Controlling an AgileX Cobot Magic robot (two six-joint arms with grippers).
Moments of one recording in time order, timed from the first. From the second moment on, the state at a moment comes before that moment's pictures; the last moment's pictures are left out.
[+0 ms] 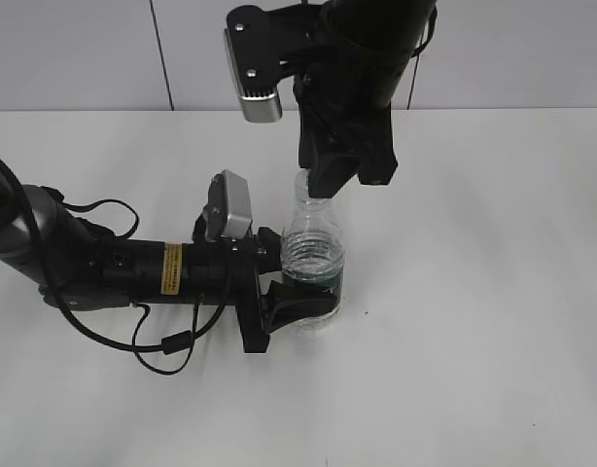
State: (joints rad) left arm -0.39 2.28 -0.96 1.17 -1.14 -0.40; right arm 0.67 1.94 -1.72 0.17 1.19 -1.31
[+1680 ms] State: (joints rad) left arm -0.39 2.28 -0.96 1.16 -1.13 -0.39; right arm 0.67 1.94 -1.97 0.14 1.22 0.18
